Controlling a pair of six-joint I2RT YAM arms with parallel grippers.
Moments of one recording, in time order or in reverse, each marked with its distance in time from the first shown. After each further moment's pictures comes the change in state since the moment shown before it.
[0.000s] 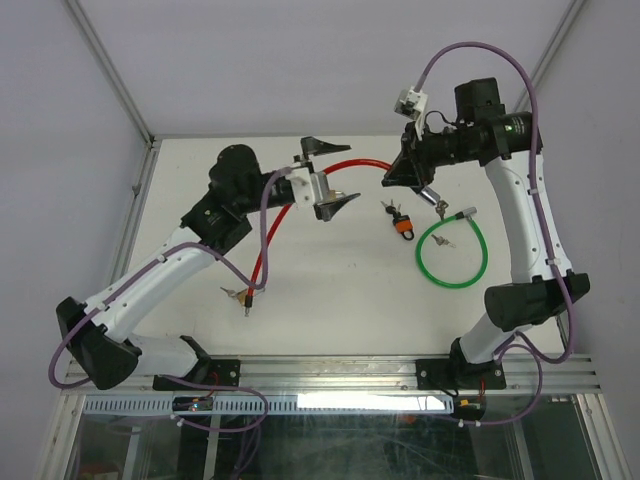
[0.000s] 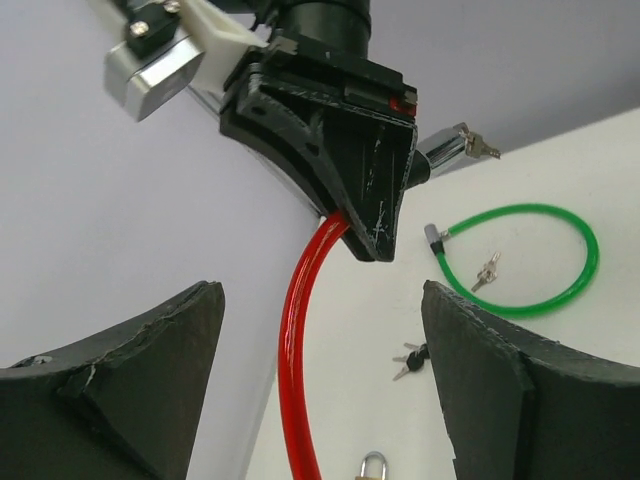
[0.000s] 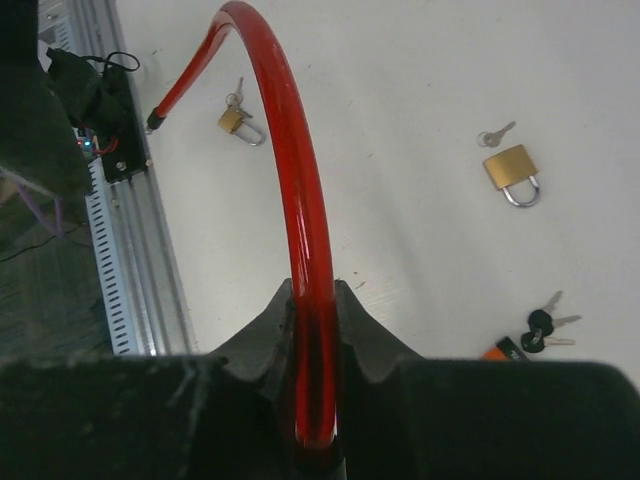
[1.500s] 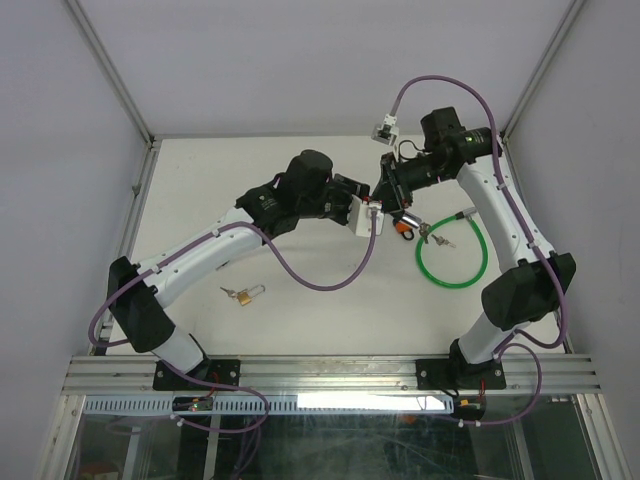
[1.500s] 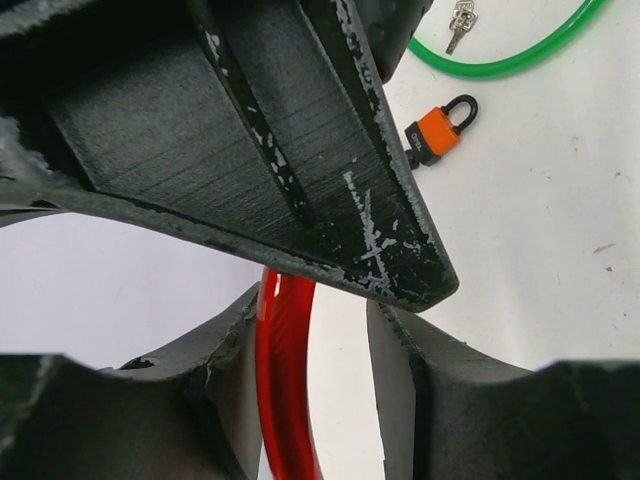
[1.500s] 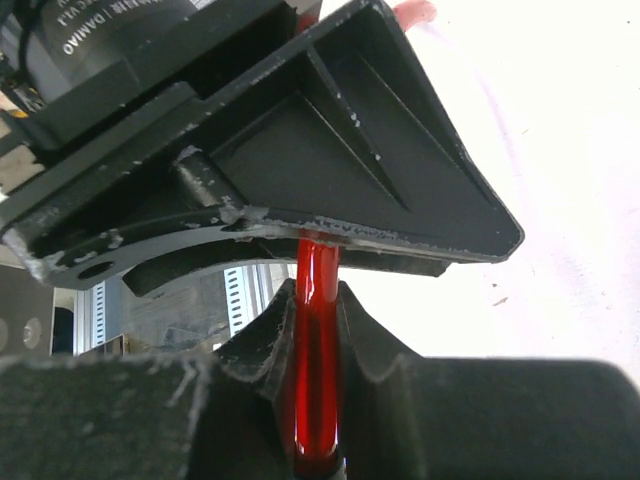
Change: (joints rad) left arm -0.157 0.314 0.220 -0.531 -0.335 0.572; right arm 0.075 0.022 -0.281 0.039 -0.194 0.085
